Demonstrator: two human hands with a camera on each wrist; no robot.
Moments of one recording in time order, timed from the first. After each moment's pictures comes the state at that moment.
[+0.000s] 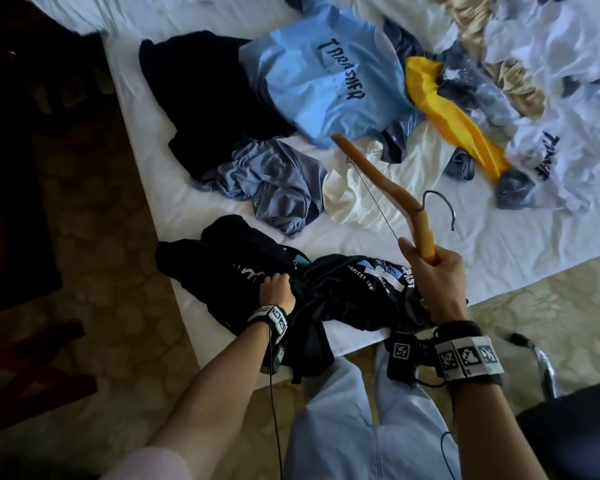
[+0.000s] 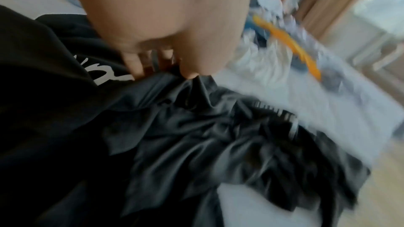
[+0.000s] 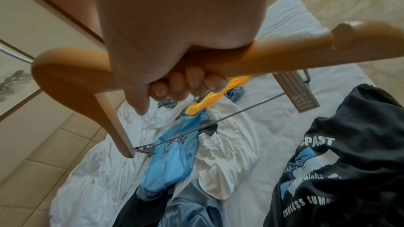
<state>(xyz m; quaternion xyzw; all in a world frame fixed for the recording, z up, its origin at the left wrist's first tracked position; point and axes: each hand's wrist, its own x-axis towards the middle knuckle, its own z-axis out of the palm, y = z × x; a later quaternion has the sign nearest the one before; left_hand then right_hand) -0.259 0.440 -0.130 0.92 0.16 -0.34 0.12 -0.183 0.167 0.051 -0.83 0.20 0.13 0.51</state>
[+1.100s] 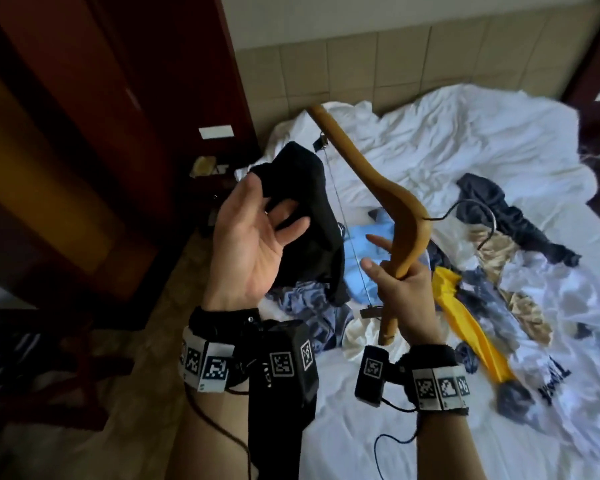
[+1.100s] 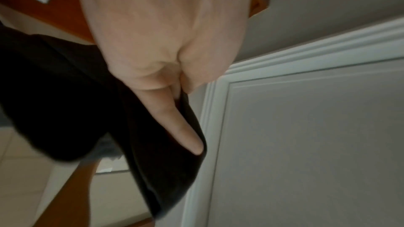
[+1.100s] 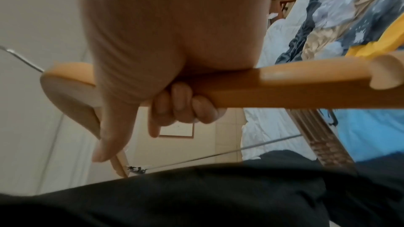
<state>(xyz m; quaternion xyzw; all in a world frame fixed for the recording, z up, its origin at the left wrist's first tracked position) -0.226 0.306 0.494 0.43 0.09 0.31 0.84 -0.101 0.149 0.349 -0.62 -0.21 0.13 0.75</state>
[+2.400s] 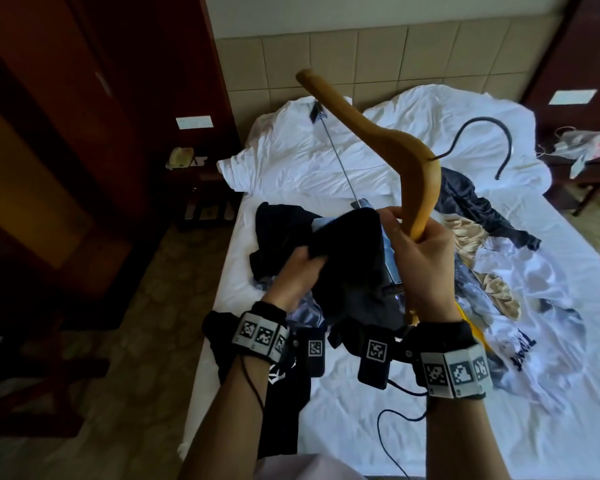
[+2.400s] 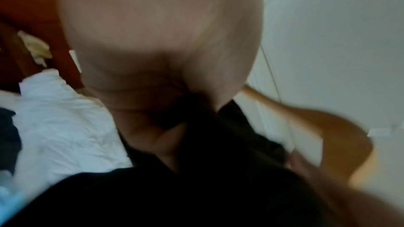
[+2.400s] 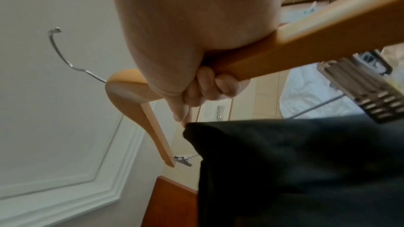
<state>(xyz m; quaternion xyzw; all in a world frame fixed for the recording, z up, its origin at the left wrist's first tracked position) -0.223 0.330 0.350 0.73 0.23 0.07 0.64 -0.150 0.155 0.394 -0.68 -0.18 -0.03 0.71</state>
